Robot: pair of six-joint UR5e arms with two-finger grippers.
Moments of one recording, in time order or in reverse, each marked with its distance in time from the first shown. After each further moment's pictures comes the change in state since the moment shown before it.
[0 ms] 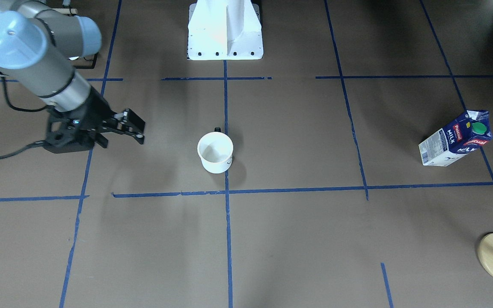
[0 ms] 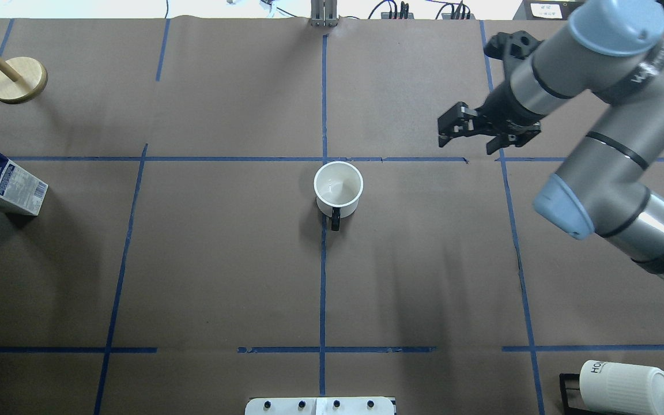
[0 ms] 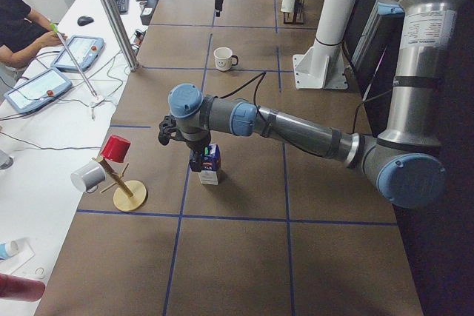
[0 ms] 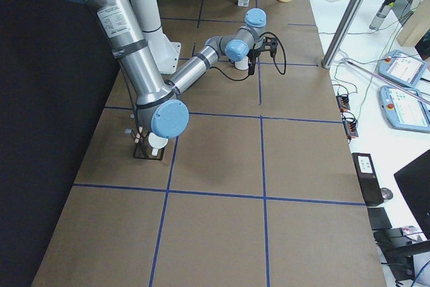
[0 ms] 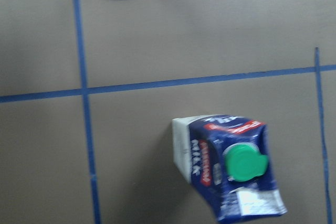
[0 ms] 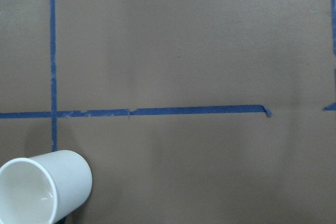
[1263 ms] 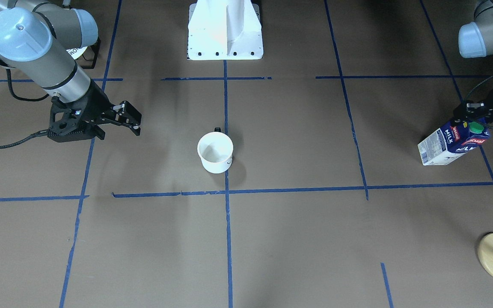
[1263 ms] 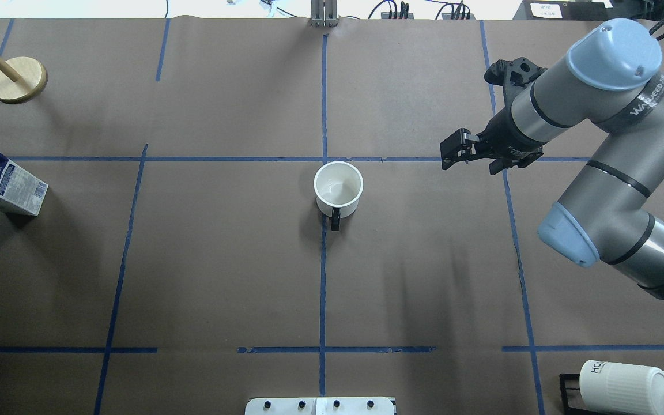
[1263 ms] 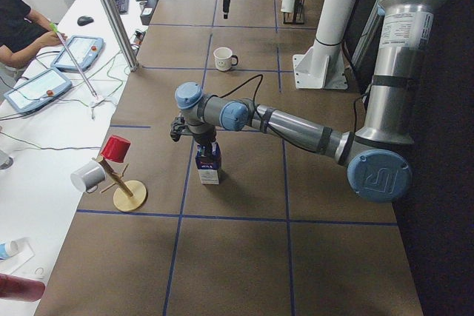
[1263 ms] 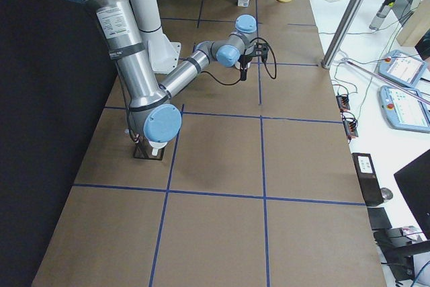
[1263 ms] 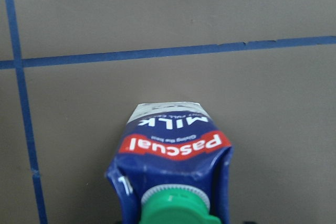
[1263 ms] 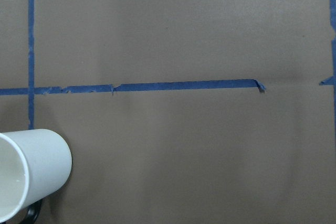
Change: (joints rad) left arm 0.203 -0.038 0.034 -0.040 0.121 -0.158; right arm -0.075 -0.035 0.029 0.005 -0.071 0.028
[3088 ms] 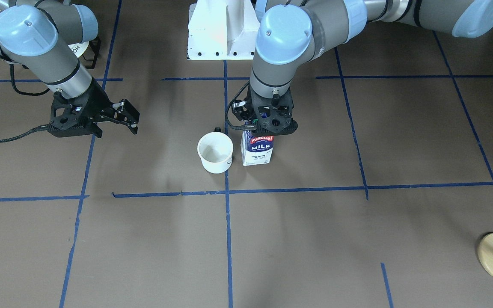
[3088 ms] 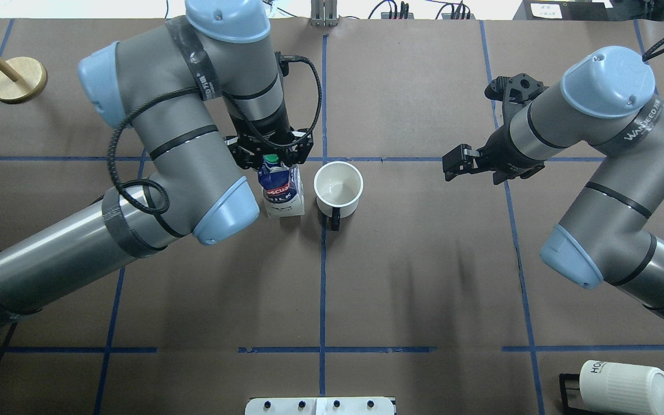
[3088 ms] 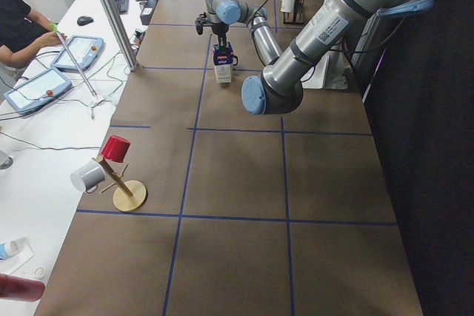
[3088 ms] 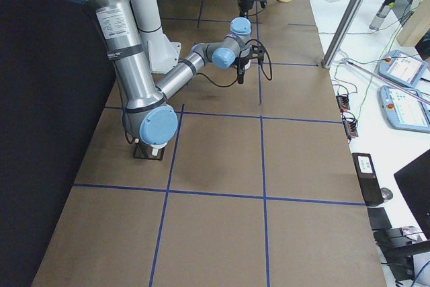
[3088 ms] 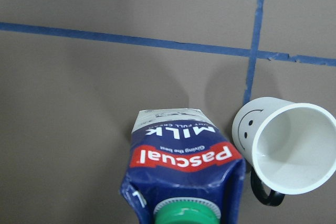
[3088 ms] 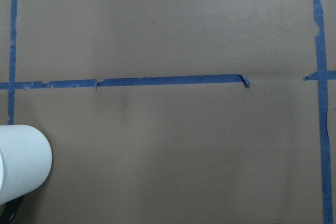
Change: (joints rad) left arm 0.517 -0.803 0.182 0.170 0.207 -0.824; right arm -0.028 -0.039 0.032 0.000 -0.062 0.002
